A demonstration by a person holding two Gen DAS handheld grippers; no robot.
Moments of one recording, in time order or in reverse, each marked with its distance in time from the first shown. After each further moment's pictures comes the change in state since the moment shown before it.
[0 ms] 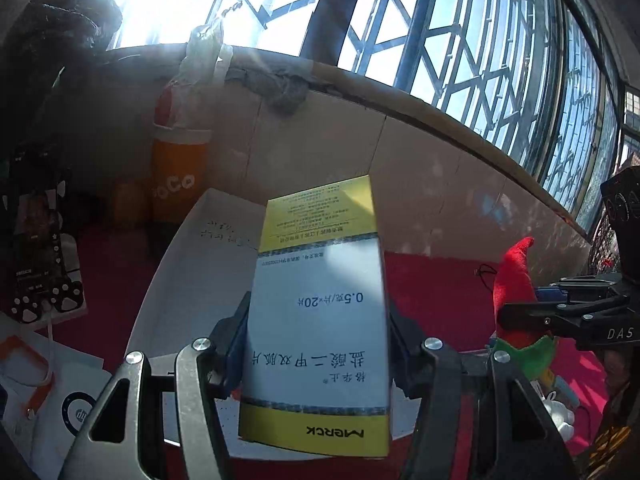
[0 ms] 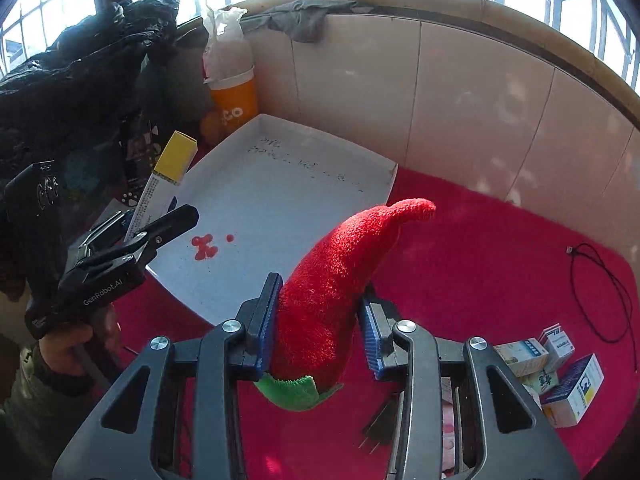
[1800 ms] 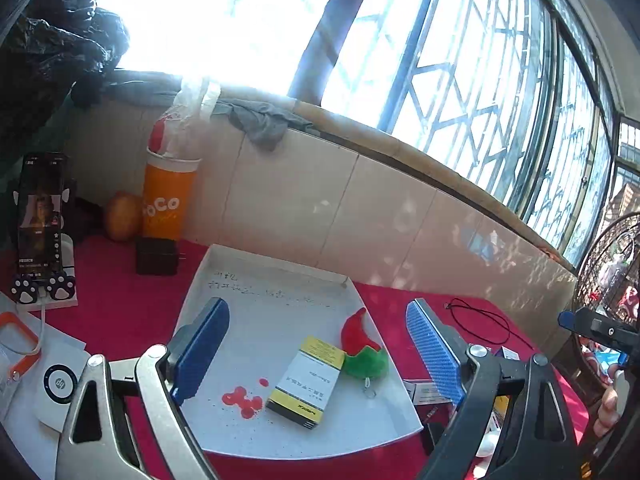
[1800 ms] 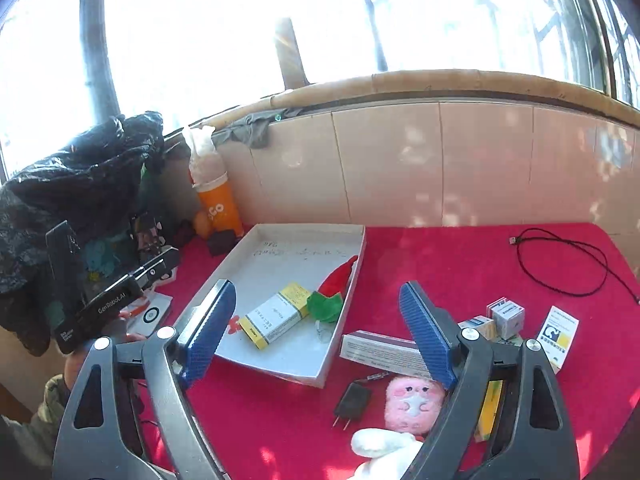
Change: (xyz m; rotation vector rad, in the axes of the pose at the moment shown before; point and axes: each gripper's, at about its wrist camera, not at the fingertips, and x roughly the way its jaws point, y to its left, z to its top) left arm -0.025 -0.051 -0.008 -0.051 -0.085 -0.087; right arm -0.137 -0.055 -0.084 0.208 -0.409 -0.039
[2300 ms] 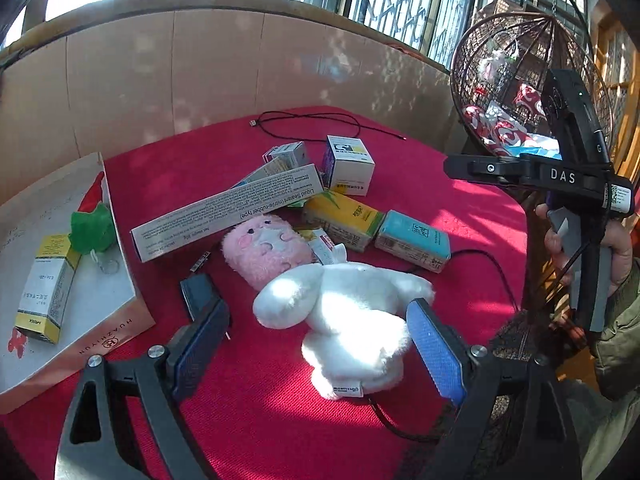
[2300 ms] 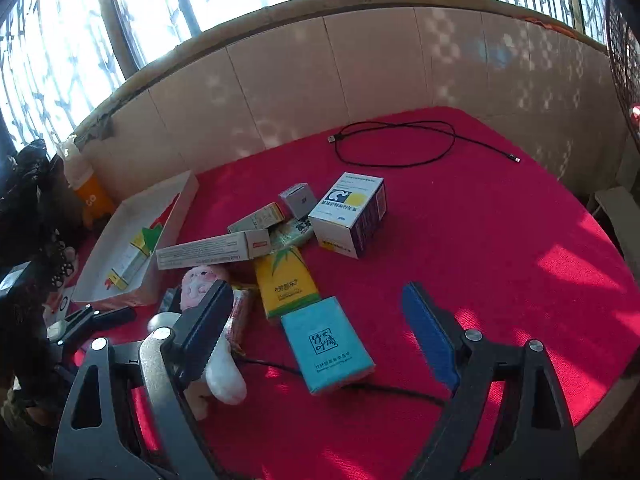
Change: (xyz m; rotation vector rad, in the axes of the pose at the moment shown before) left arm 0.053 -0.195 -0.132 0.451 0.521 -0.371; right arm -0.053 -0.173 -0.102 0.273 0.198 -0.311
